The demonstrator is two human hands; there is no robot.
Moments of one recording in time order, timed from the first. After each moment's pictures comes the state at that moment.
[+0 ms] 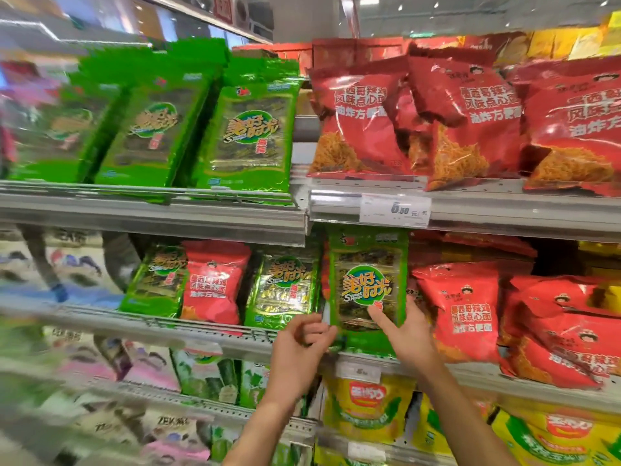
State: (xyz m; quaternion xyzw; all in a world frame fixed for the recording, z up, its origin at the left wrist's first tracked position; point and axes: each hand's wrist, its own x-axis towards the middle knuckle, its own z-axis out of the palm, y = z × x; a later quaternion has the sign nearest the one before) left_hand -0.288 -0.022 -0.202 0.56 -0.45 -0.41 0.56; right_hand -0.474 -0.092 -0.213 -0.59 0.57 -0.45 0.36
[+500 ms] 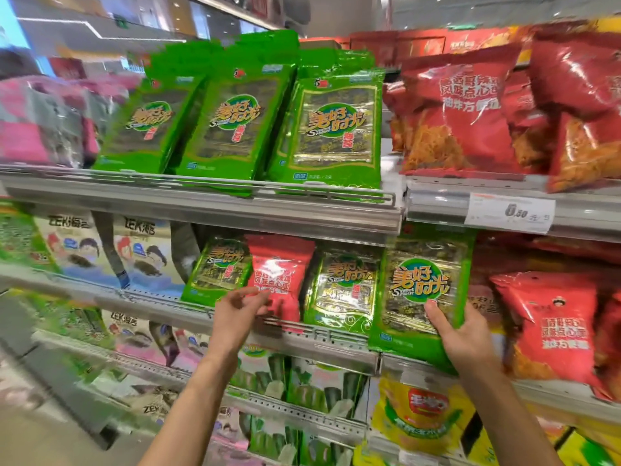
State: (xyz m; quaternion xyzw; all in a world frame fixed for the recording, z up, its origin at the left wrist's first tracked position) left_hand -0.089 -0.028 -0.187 0.62 -0.31 -0.37 0.61; right_hand -0.420 -0.093 -0.215 -0.53 0.52 -0.55 0.38
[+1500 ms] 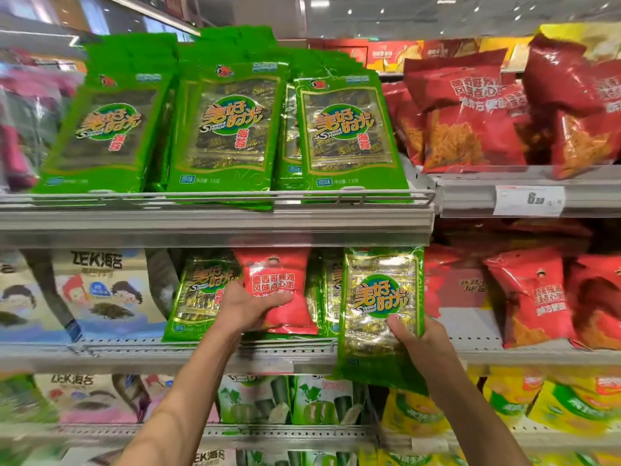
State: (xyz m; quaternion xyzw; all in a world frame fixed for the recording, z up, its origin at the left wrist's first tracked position) left_hand -0.027 -0.103 -0.169 0.61 -0.46 -0.45 0.46; right_hand -0.320 -0.053 -0.221 -0.48 0.60 -0.51 0.40
